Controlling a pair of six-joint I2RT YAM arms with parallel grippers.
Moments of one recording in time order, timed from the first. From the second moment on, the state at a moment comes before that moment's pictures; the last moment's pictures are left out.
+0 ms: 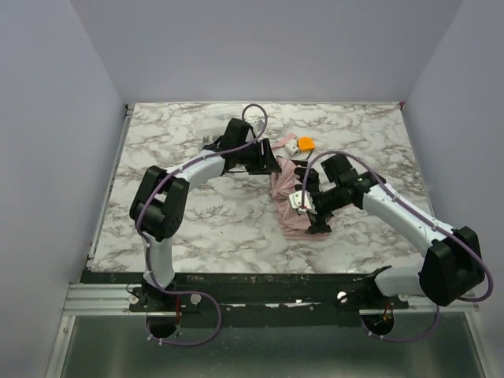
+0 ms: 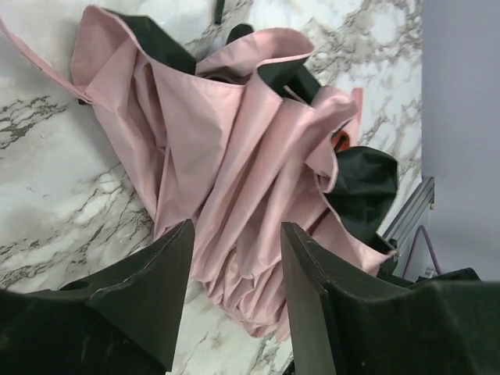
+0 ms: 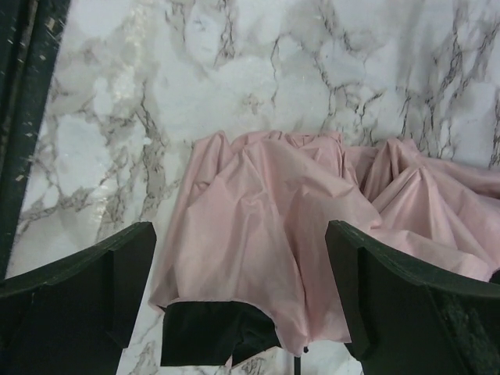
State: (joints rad) left arm -0.50 1.91 1.35 -0.10 0.55 -0.64; right arm 0.48 1.33 0.99 -0.85 -0.72 -1.31
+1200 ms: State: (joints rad) left arm -0.72 2.14 1.57 -0.46 0.51 -0.48; right arm 0.50 1.32 0.52 -0.15 -0.46 -1.30
